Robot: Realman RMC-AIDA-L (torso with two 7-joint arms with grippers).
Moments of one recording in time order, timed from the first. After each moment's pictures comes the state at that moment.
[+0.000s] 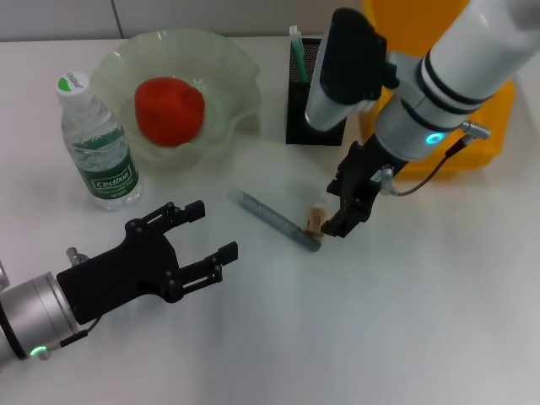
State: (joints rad) left arm -0.35 -2.07 1.00 0.20 1.44 1.47 -0.75; right arm 1.01 2.09 -1.46 -0.71 -2.49 -1.30 2.09
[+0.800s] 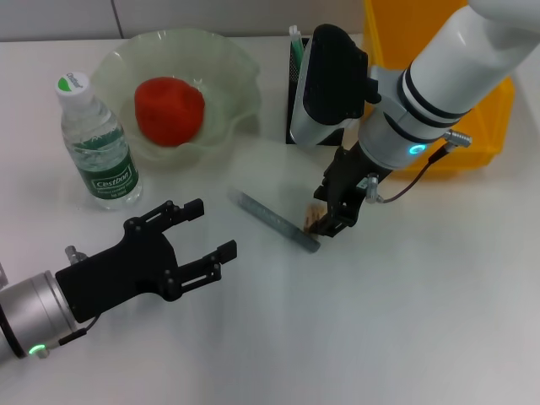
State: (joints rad) left arm -0.35 -2.07 1.00 0.21 1.44 1.47 -0.75; right arm 1.00 2.09 -1.57 -0.70 -2.43 -1.21 2.09
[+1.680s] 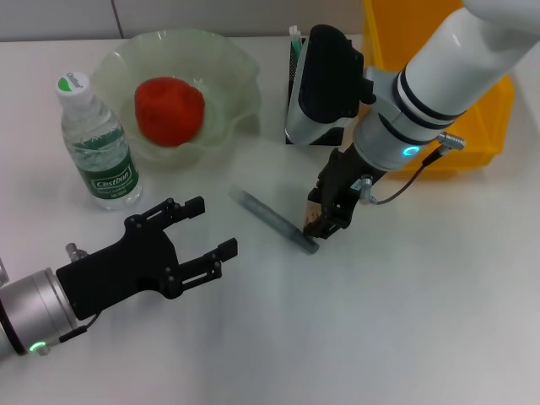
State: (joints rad) left arm -0.36 -2.07 1.00 0.21 1.44 1.47 -0.75; right arm 1.03 2.09 -1.57 -0.65 -2.39 -1.19 2.09
